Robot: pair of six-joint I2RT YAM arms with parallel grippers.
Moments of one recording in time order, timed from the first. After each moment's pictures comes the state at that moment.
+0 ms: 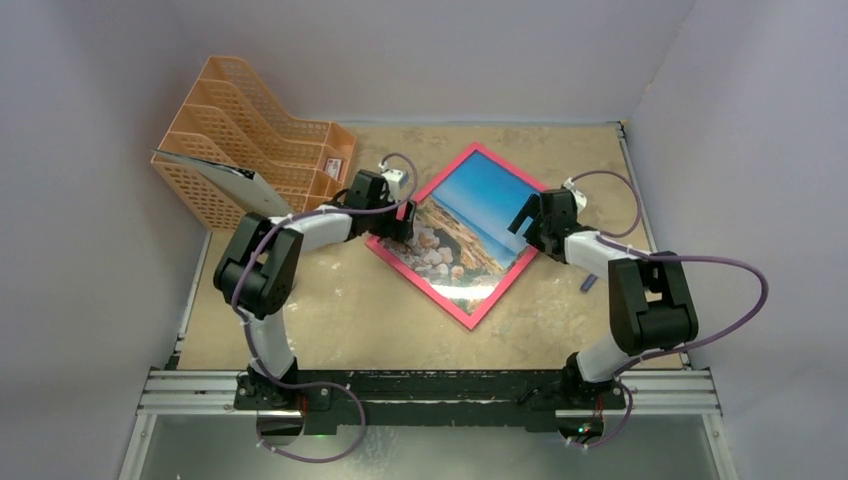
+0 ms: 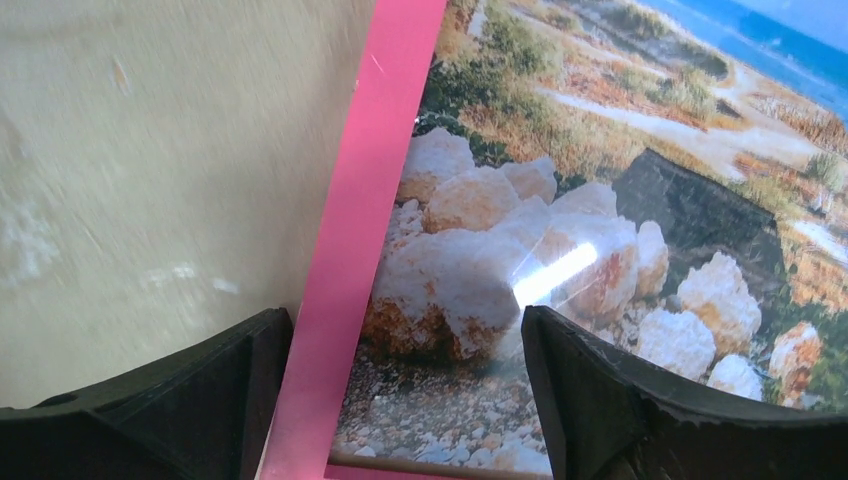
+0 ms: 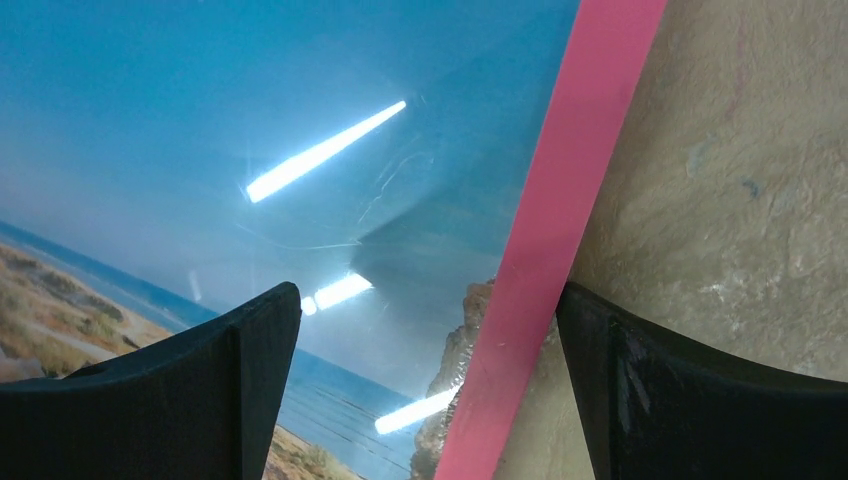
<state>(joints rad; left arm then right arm) -0.43 1.90 1.14 -0.06 0.19 -0.13 0.17 1.56 0.76 -0.06 0.13 0.72</state>
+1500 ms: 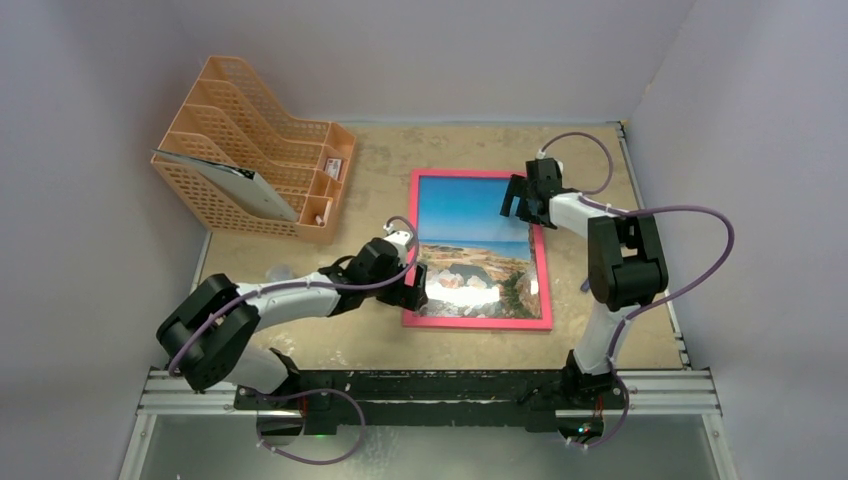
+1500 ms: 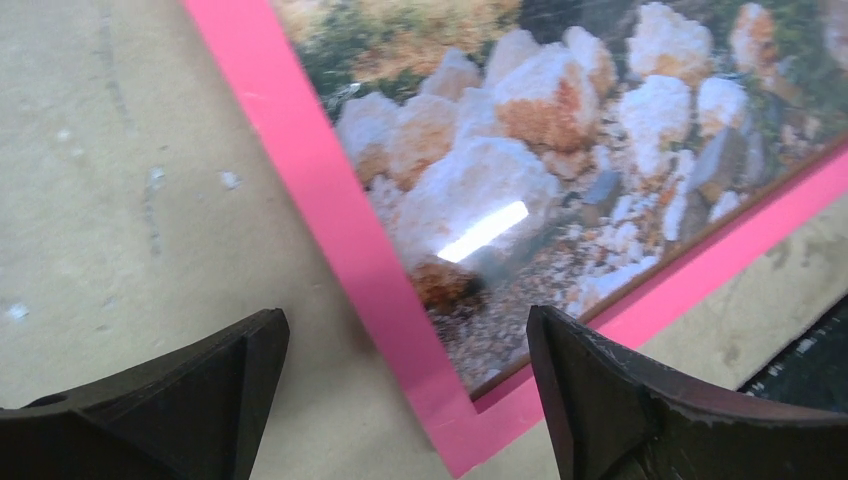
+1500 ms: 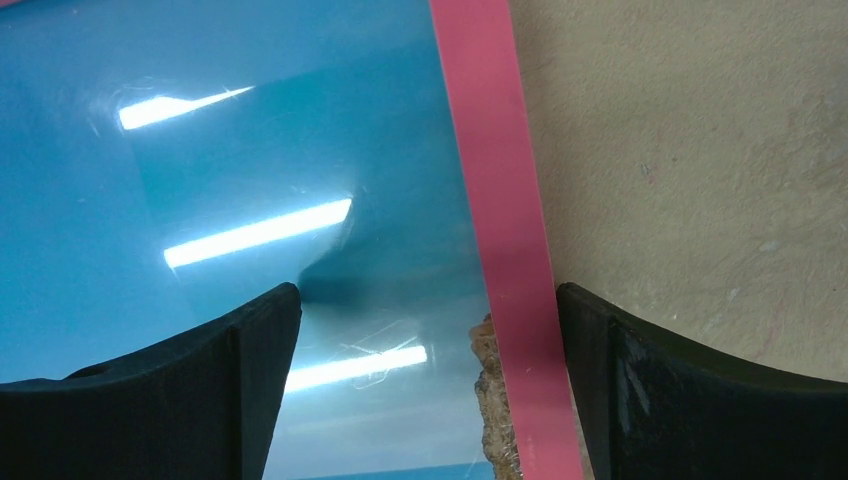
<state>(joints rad) -0.79 1.42 0.61 0.00 0.03 -0.46 0.17 1.86 1.14 -0.20 0.17 0.42</state>
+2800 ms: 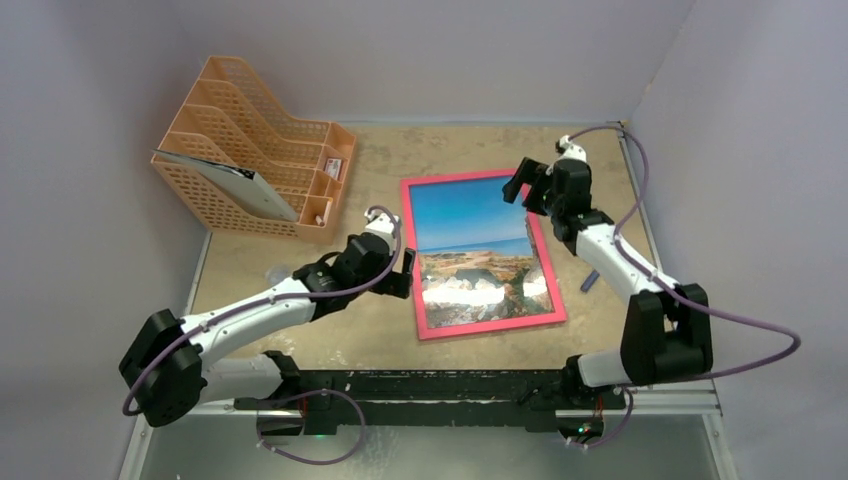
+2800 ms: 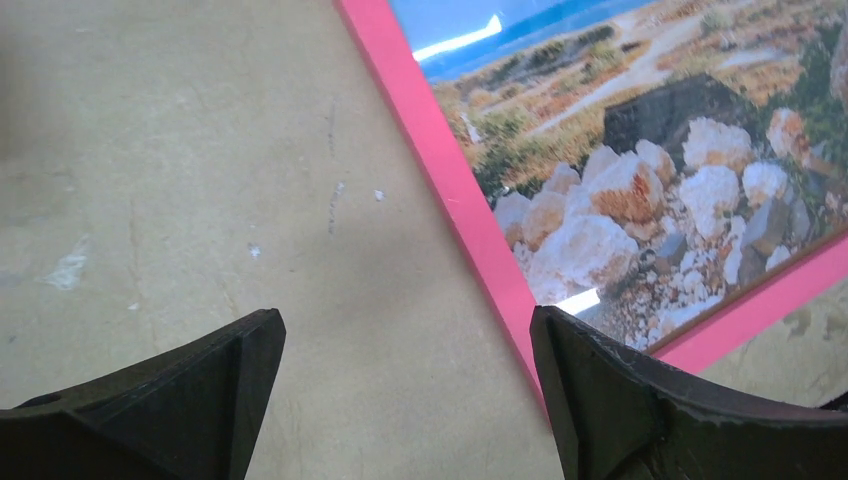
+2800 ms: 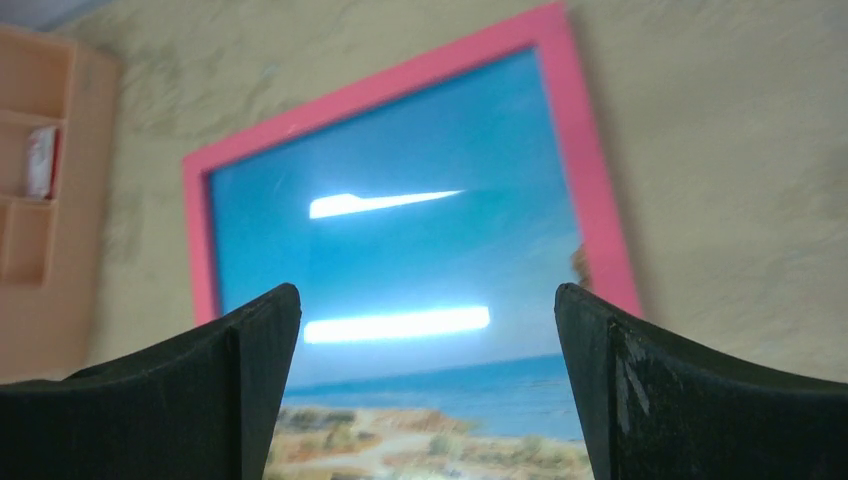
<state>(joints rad) -0.84 1.19 0.70 -0.25 -0.24 -0.45 0.17 1.43 0.97 -0.08 0.04 0.45</state>
